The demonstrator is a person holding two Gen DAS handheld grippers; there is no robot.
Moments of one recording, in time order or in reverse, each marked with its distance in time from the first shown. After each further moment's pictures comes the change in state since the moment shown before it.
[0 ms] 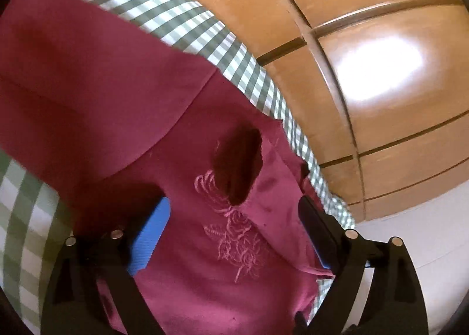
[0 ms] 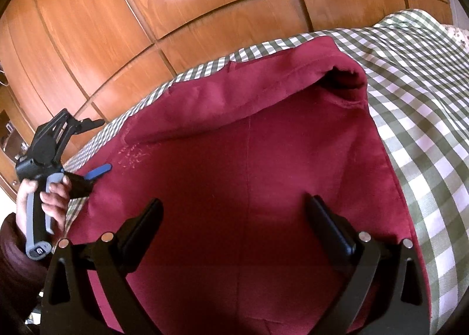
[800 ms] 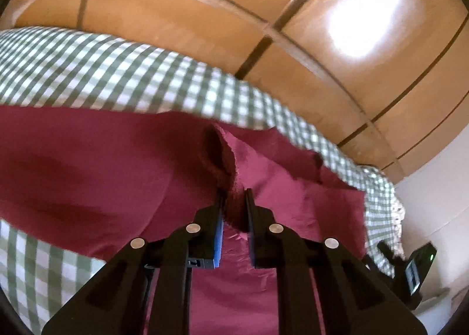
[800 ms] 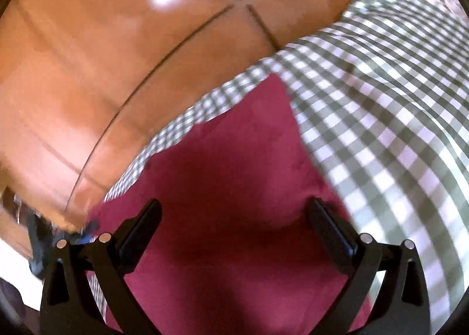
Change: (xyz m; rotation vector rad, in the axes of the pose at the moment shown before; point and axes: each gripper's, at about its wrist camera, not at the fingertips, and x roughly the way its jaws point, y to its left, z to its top) left arm -0.016 -0.033 0.012 0.315 -0.021 0.165; right arm 0.024 -0.071 0.097 0.328 -0.031 0.030
